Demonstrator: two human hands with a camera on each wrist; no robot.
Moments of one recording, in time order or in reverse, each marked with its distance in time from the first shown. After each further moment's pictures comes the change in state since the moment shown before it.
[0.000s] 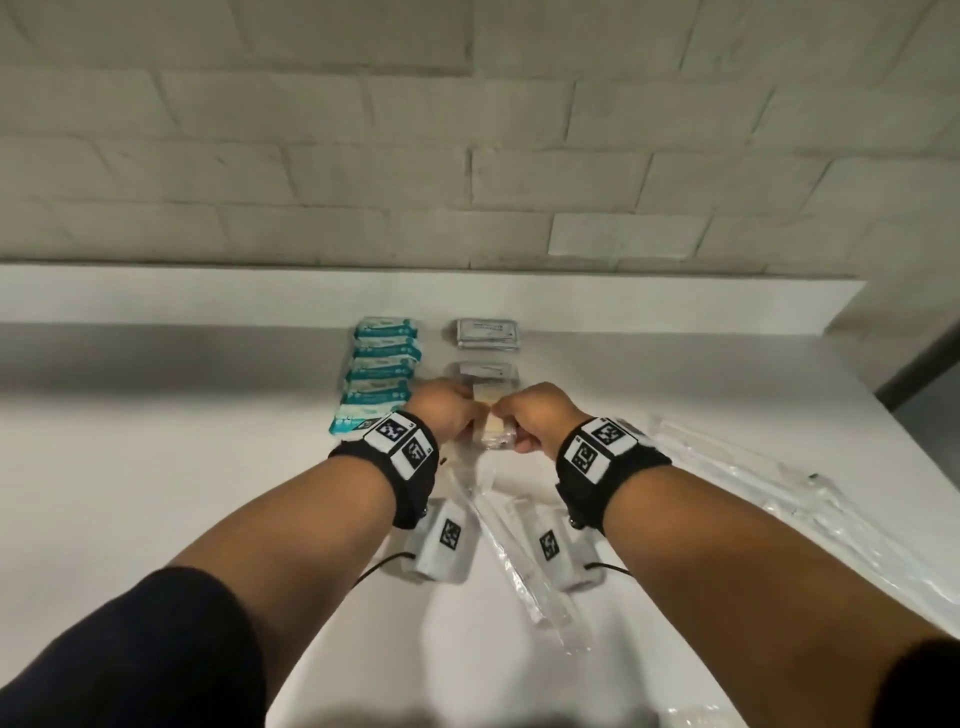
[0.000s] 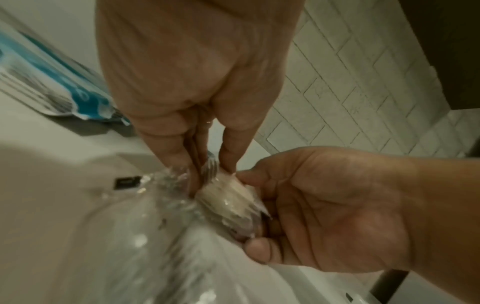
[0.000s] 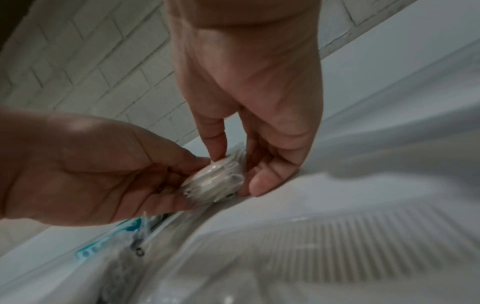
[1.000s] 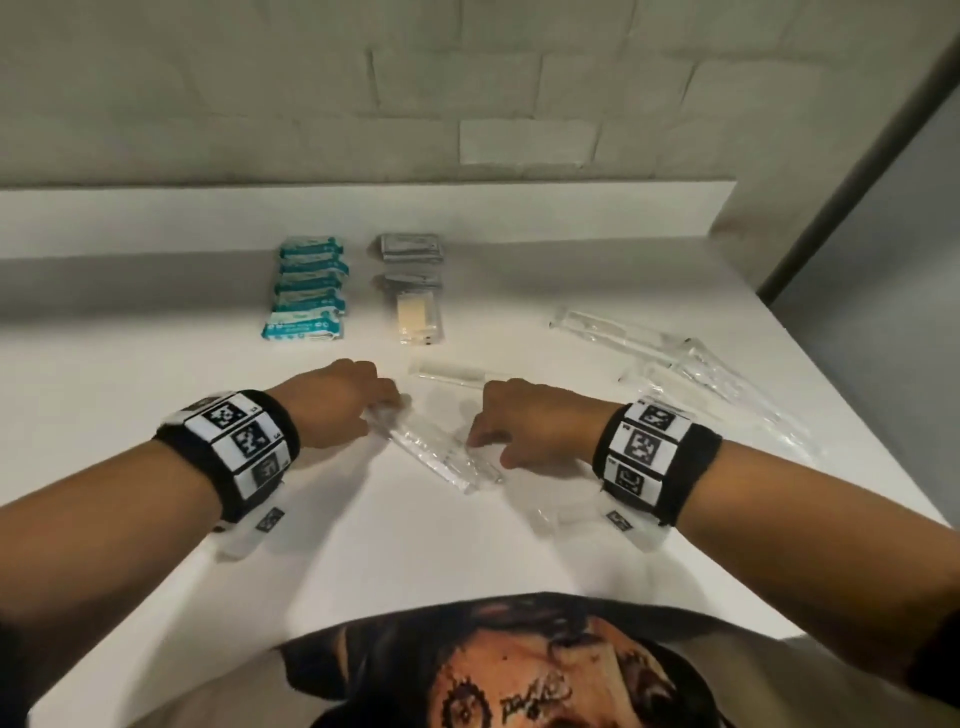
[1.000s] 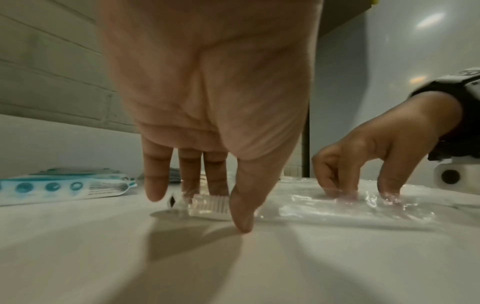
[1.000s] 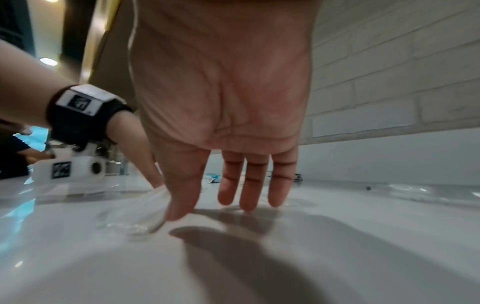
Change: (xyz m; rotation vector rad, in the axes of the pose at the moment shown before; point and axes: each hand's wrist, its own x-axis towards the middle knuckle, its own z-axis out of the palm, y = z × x) left_hand -0.118 -0.059 -0.001 0.853 -0.243 0.480; right_hand -0.132 0.115 -0.052 -1.129 -0.266 -0.565
